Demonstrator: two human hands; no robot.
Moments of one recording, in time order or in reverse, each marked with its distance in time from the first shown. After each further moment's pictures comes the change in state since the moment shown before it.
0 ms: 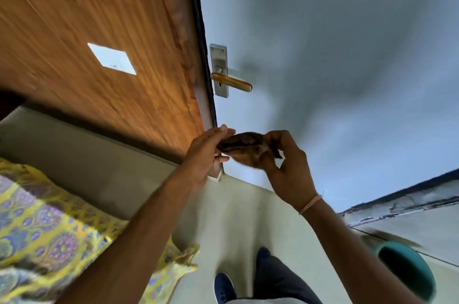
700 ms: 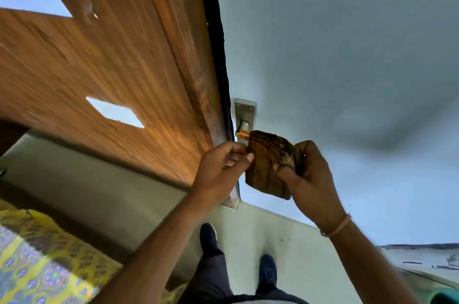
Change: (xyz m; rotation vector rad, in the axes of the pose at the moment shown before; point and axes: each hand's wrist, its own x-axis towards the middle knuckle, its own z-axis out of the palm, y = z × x) left_hand 0.149 0.077 -0.043 0.354 -0.092 0.321; right_hand 0.172 -0.008 0.054 0.119 0.040 0.365
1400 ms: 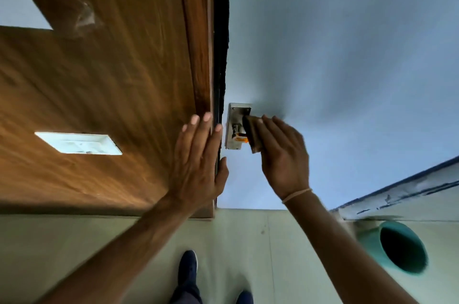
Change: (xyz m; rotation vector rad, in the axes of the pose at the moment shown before) left_hand 0.047 -0.041 -0.086 0.885 0.336 1.092; right_hand 0.027 0.013 0.085 -0.988 0.522 -0.521
